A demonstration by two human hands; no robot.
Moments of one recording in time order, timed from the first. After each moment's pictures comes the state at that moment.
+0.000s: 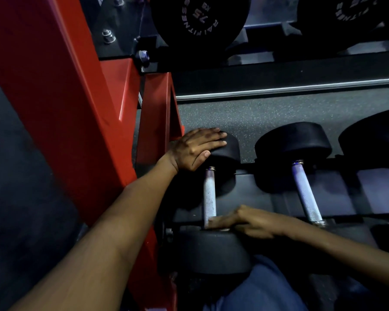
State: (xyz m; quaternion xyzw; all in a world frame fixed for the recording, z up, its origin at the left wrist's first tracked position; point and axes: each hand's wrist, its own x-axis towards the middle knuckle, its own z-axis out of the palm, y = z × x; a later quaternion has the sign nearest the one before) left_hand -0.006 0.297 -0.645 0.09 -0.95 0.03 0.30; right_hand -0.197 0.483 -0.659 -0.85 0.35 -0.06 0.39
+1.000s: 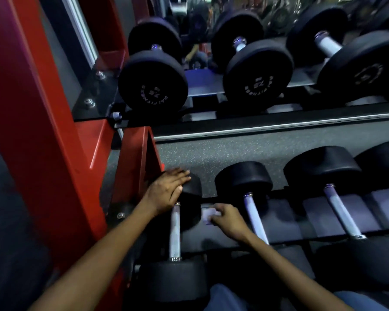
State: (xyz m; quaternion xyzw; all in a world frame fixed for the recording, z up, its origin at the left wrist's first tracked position) left_hand -0.032 0.335 -0.639 0.24 -0.93 0.03 0.27; right_hand -0.224 0.487 -0.627 -0.54 0.69 -0.32 0.36
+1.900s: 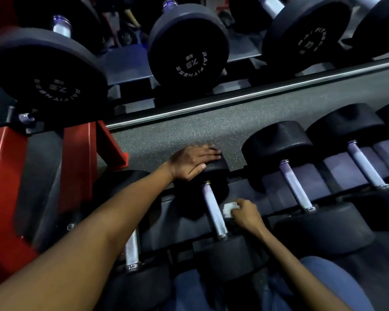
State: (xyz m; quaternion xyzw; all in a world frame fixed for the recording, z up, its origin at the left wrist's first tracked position) left_hand -0.239 0.314 -0.613 -0.03 -0.98 -0.03 0.19; right_hand -0.363 0.526 -0.678 -0.33 0.84 -0.28 0.33
